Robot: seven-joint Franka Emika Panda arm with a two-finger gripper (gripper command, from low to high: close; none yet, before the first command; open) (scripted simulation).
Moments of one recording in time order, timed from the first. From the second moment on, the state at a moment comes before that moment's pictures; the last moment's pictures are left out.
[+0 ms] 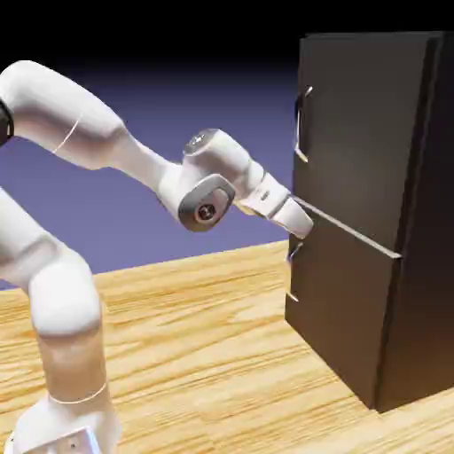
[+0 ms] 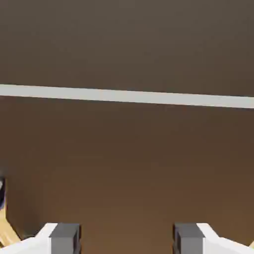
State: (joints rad) arm -0.02 -0.58 0.04 -2.79 0.12 3.04 0.65
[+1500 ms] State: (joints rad) arm -0.59 -0.81 0.71 -2.38 2.07 3.08 -0.79
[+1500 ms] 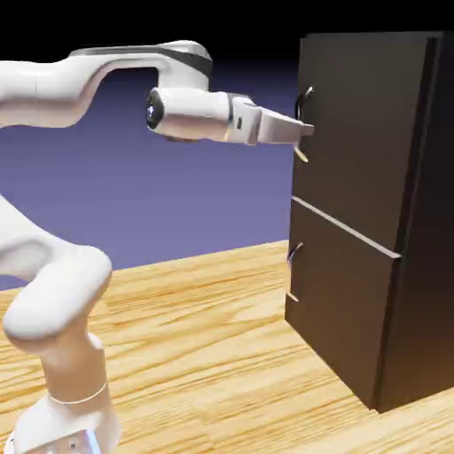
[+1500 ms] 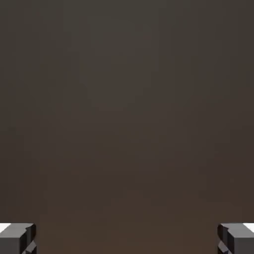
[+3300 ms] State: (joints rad) arm -0.02 -0.75 0.29 -2.46 2.67 2.94 -1.69
